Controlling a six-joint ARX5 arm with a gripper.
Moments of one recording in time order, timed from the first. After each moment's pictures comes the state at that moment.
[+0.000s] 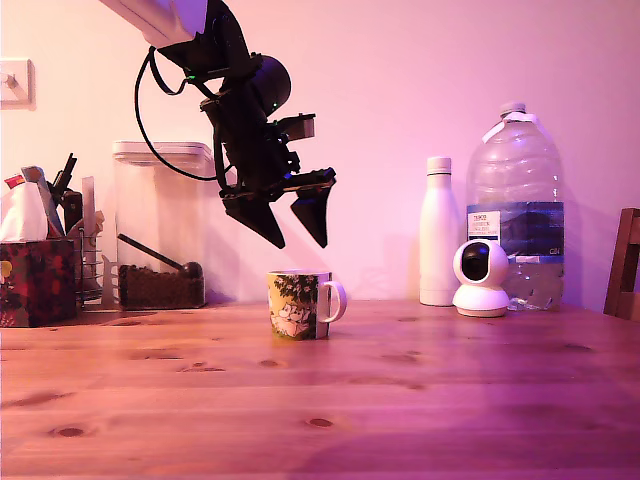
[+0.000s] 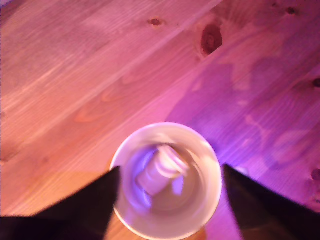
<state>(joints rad) -0.47 2.35 2.23 -0.80 0.14 0.15</state>
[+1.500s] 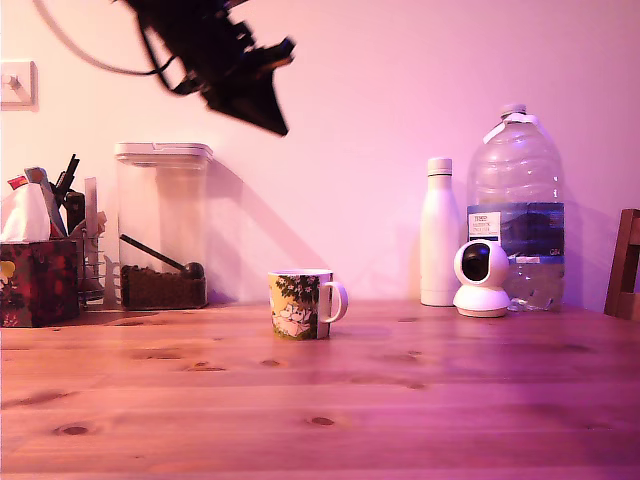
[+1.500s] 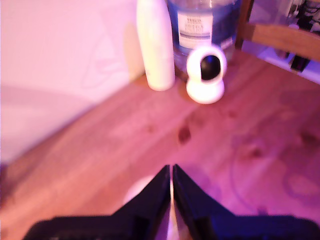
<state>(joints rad) -0.46 1.73 1.49 -0.28 0.21 0.18</state>
